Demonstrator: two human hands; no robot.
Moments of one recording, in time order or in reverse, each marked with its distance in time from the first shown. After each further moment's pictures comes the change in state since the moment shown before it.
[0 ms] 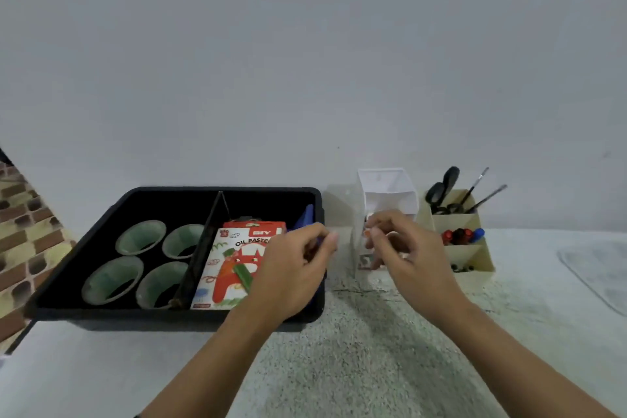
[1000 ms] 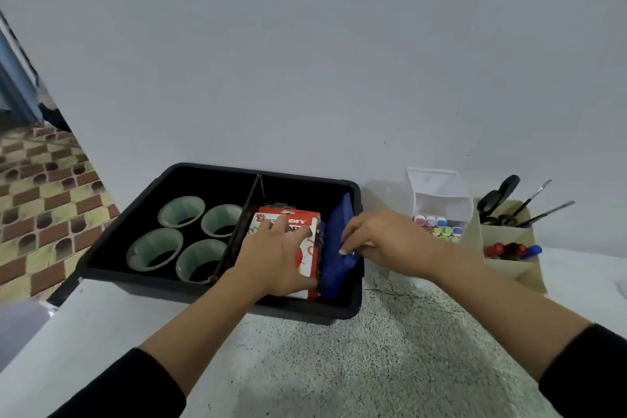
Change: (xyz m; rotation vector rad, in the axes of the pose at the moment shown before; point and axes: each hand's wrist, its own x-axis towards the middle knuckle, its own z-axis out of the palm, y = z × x) left_hand 0.002 -0.083 -0.042 0.867 -0.402 -0.289; right_hand 0.078 0.024 0.052 -0.676 -0.739 -0.452
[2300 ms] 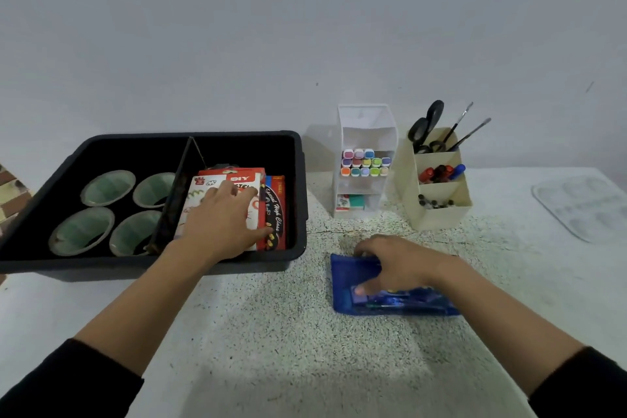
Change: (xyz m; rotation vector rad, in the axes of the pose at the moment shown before) left_hand -0.006 0.021 0.003 -0.034 -0.038 -0.020; right_hand -0.126 -0.014 0.050 0.313 -0.446 0.643
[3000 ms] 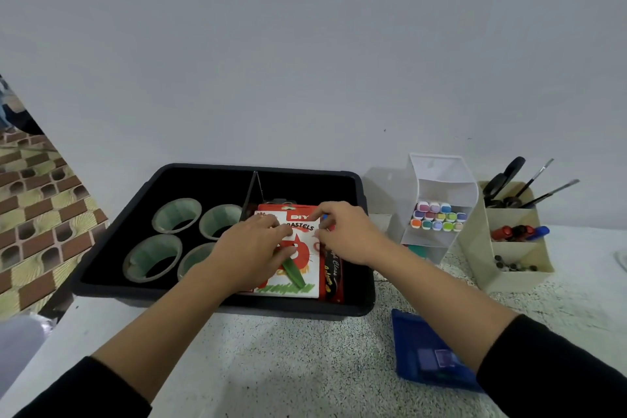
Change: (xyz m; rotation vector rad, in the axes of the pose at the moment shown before) left_hand 0.014 -0.069 -0.013 0.046 0.063 0.218; right_hand 0.110 -0.142 -0.056 0.431 0.405 -0.157
